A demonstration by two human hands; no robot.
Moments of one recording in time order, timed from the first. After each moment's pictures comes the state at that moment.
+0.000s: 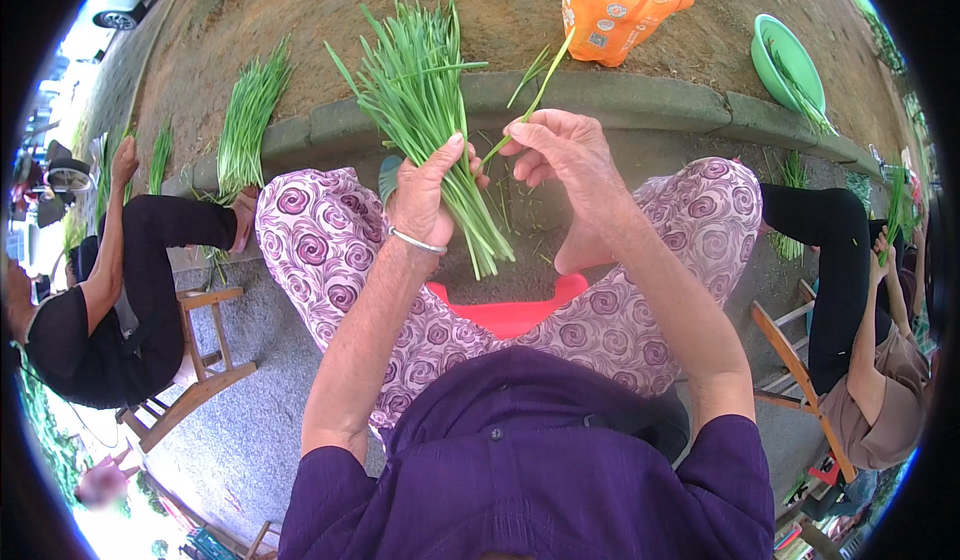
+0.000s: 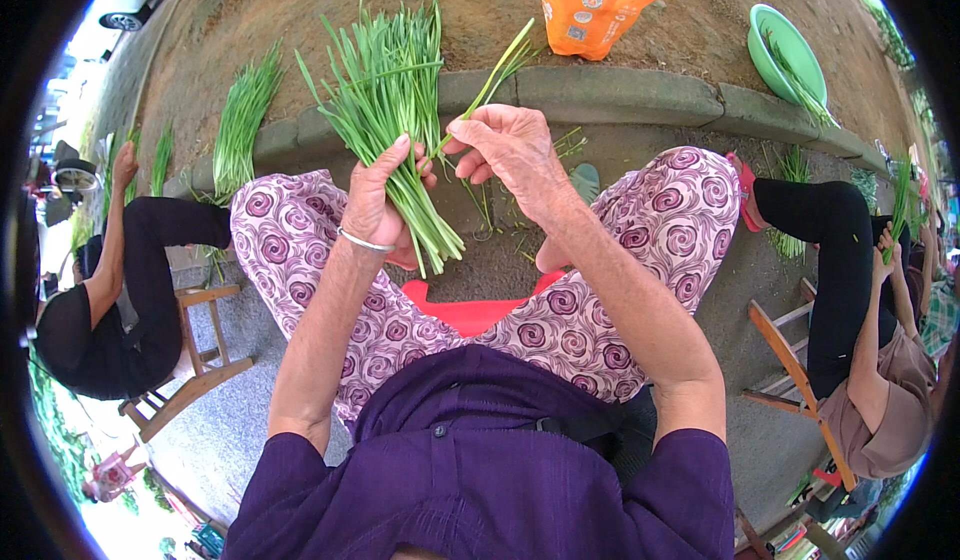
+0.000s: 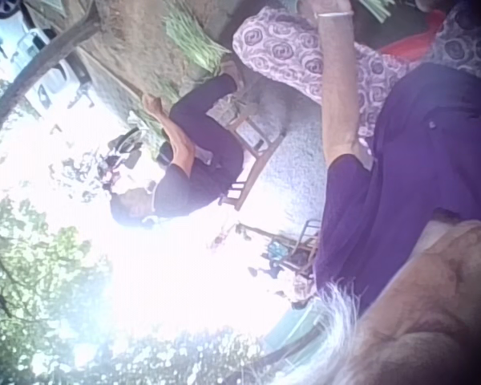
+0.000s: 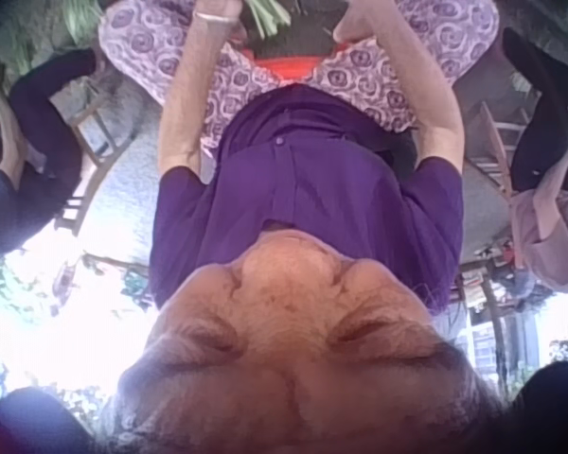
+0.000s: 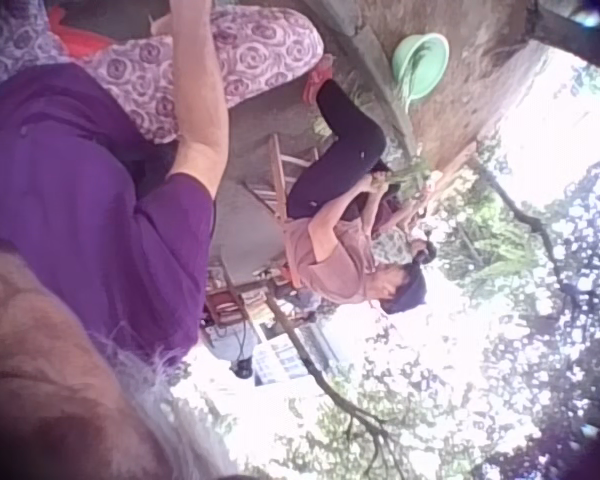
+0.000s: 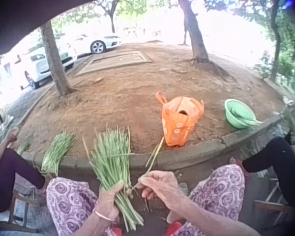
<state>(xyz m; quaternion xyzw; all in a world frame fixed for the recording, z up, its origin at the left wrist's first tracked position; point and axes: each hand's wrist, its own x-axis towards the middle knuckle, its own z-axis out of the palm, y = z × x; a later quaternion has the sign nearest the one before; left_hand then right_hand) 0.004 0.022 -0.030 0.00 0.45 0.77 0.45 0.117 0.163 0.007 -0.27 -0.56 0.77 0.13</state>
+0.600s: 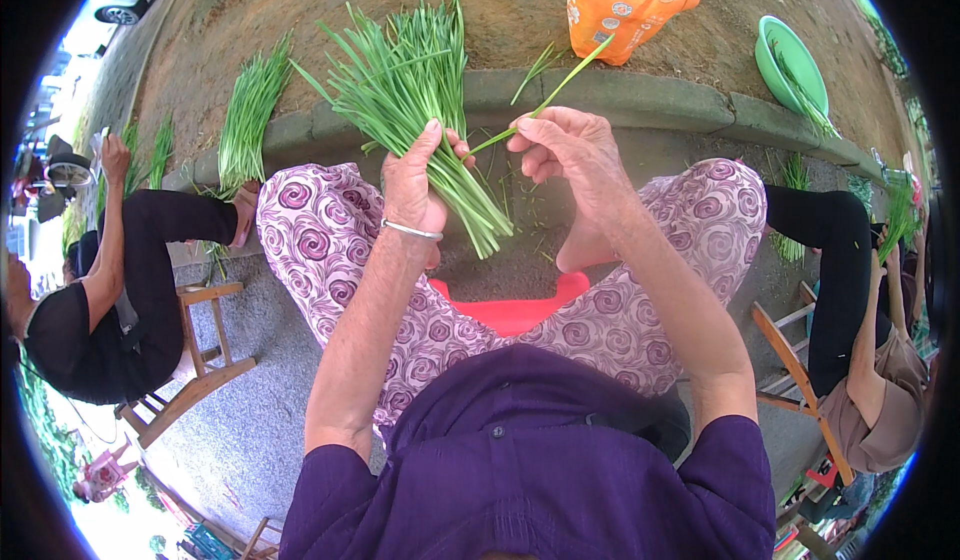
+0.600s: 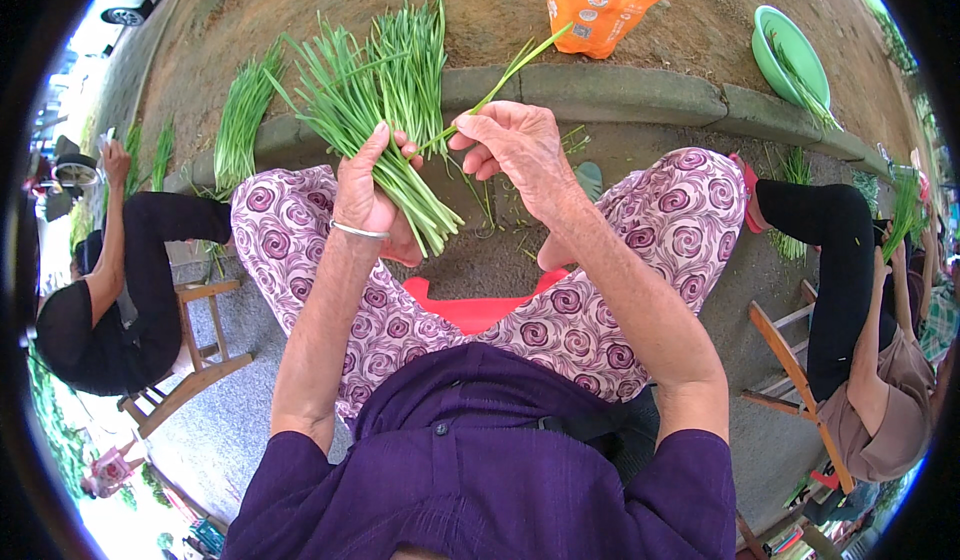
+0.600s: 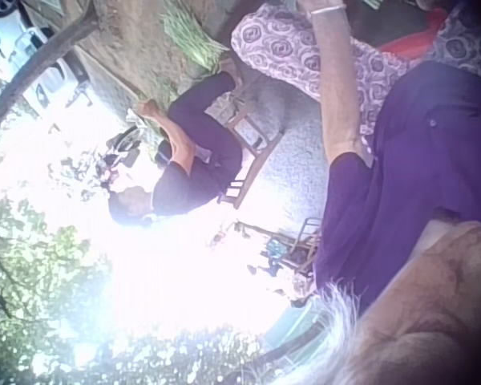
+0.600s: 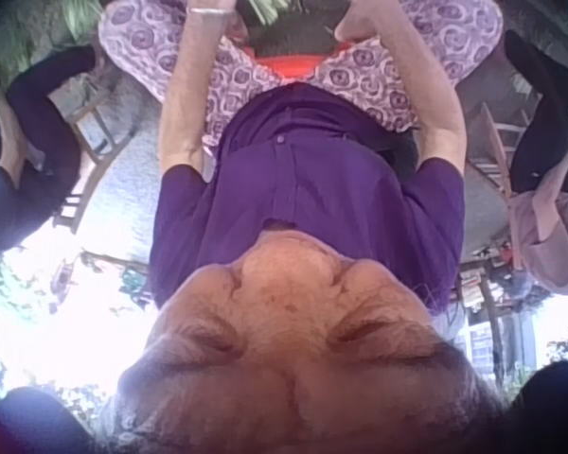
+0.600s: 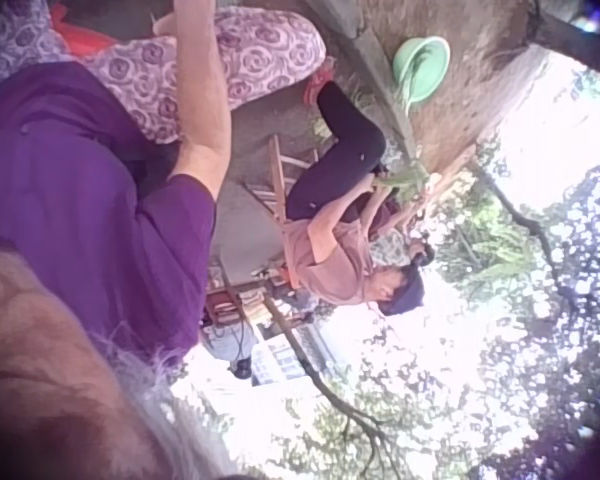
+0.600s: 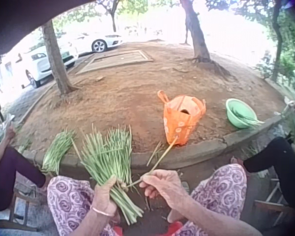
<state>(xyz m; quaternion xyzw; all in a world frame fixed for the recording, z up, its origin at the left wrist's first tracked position) -0.010 0.020 -0.036 -0.02 0.40 0.82 0.41 0.119 0.162 0.011 -0.28 -0.56 0.77 0.12</state>
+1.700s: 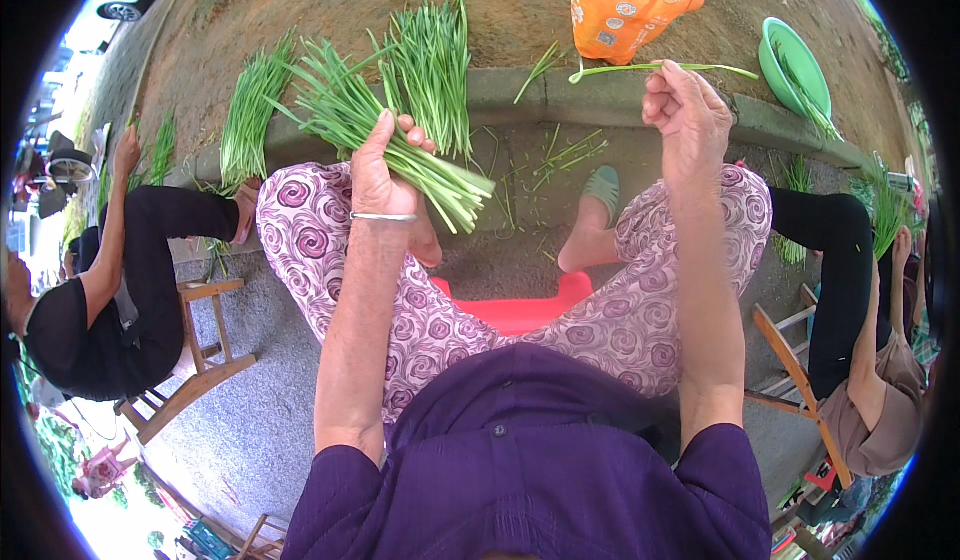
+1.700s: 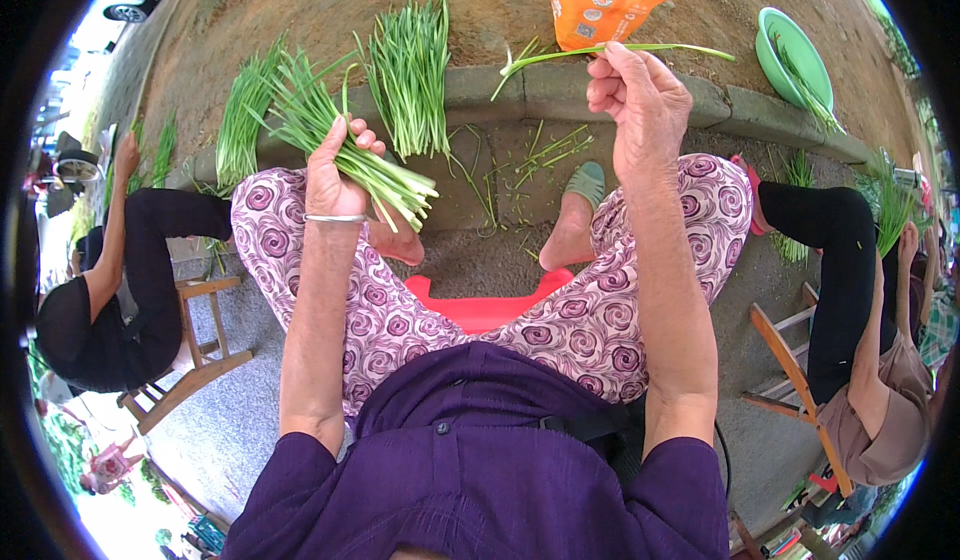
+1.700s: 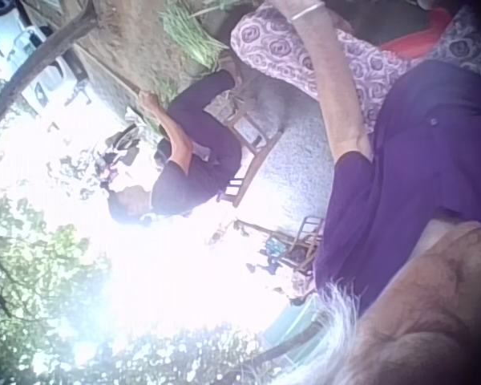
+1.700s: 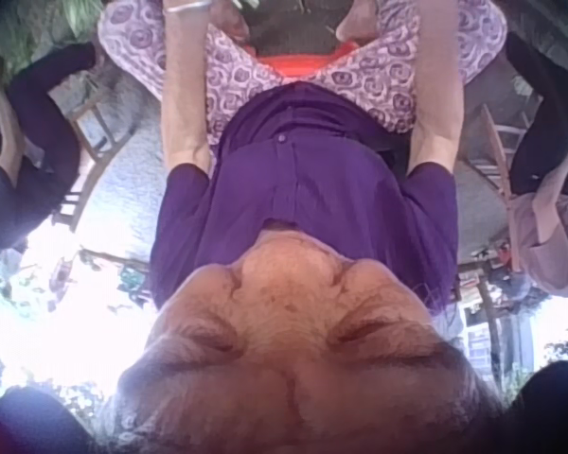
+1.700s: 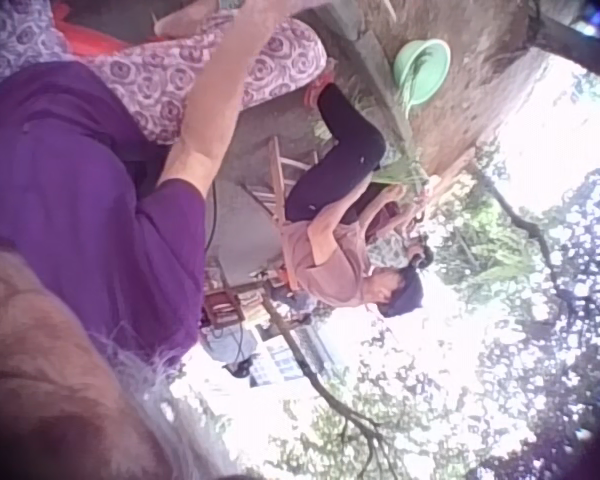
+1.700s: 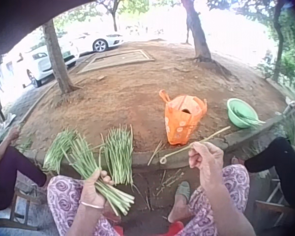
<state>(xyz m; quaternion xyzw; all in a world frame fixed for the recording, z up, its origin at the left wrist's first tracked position) -0.043 0.005 -0.040 -0.04 0.30 0.87 0.39 0.152 0.234 0.027 -0.29 -0.49 0.70 0.43</state>
